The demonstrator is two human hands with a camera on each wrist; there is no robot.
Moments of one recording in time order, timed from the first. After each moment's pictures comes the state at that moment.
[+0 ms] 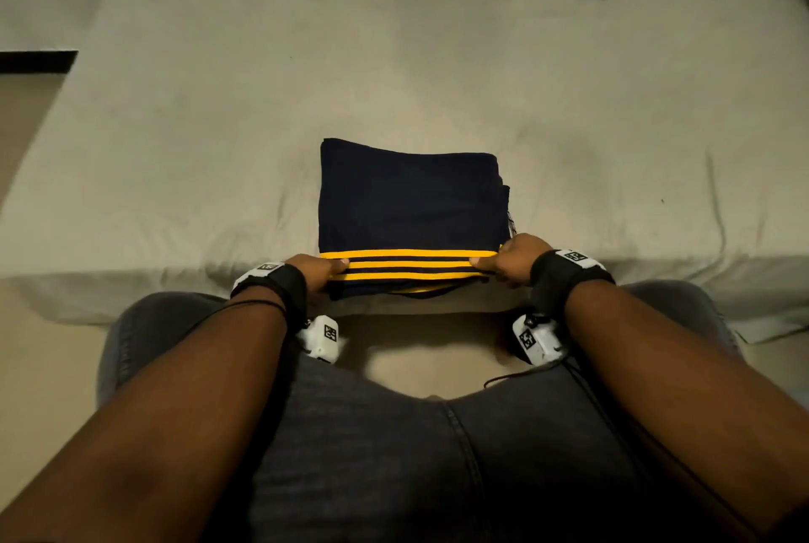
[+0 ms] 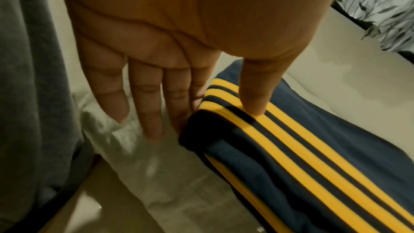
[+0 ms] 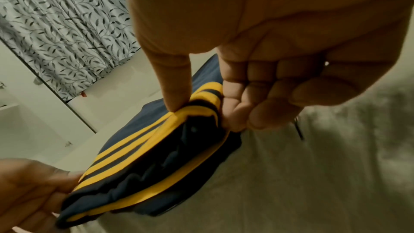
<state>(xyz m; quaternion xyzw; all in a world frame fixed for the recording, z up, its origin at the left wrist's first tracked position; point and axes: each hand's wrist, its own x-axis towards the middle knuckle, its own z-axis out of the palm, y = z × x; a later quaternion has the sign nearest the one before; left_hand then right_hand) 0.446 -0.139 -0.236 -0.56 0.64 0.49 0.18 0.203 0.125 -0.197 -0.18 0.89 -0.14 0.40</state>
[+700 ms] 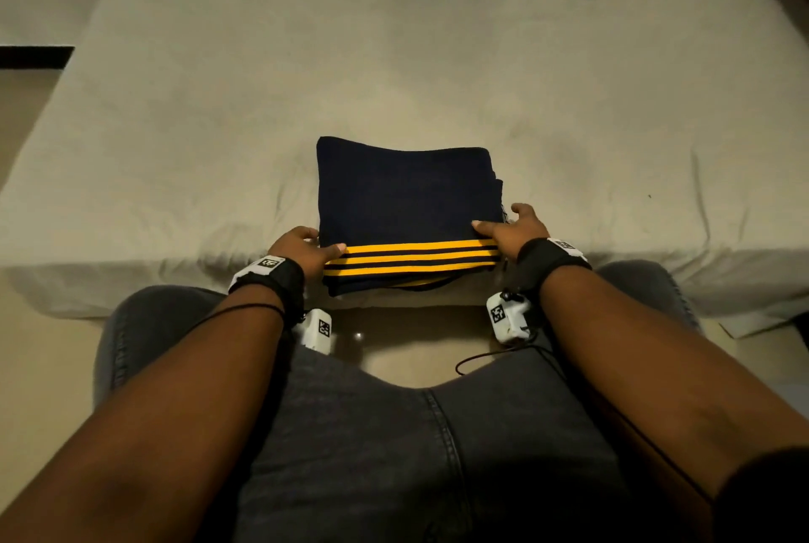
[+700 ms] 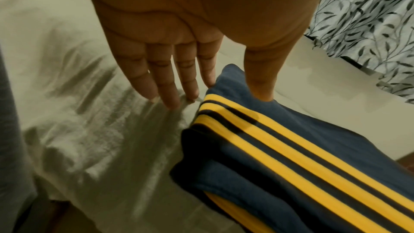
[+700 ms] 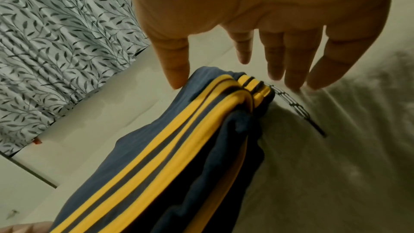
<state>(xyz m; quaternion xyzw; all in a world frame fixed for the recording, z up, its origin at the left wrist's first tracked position) 0.454 -0.127 -0.198 -0.52 0.73 0.44 0.07 0.211 0.121 -0.187 -0.03 0.89 -0.33 0.32</state>
